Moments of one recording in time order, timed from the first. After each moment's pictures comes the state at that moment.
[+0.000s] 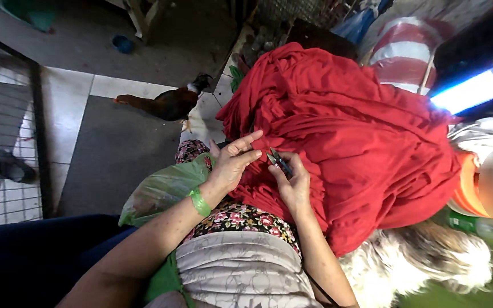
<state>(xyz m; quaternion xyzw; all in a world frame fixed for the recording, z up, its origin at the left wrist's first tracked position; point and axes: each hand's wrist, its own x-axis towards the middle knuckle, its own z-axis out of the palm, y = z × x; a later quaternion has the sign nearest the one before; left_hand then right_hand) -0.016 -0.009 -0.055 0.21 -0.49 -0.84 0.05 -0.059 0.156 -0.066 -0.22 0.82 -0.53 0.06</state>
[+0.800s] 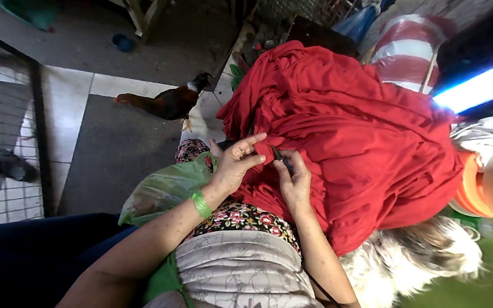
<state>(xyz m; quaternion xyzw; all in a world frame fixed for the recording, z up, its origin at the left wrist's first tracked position) -0.012 -0.008 -0.060 0.18 -0.54 -0.82 0.03 -0.061 0.152 -0.065 -0.23 0.82 -0.52 0.03</state>
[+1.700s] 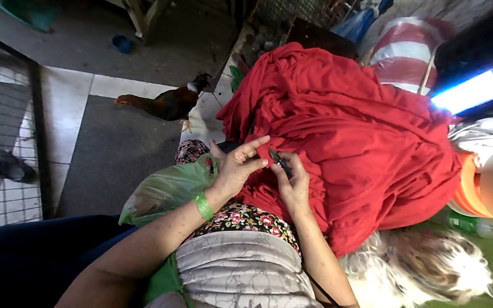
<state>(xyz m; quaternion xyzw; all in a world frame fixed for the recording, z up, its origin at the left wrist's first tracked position) -0.010 -0.003 -0.061 0.17 -0.52 -0.84 0.04 -0.057 0.153 -0.067 -0.23 0.82 -0.53 0.04</state>
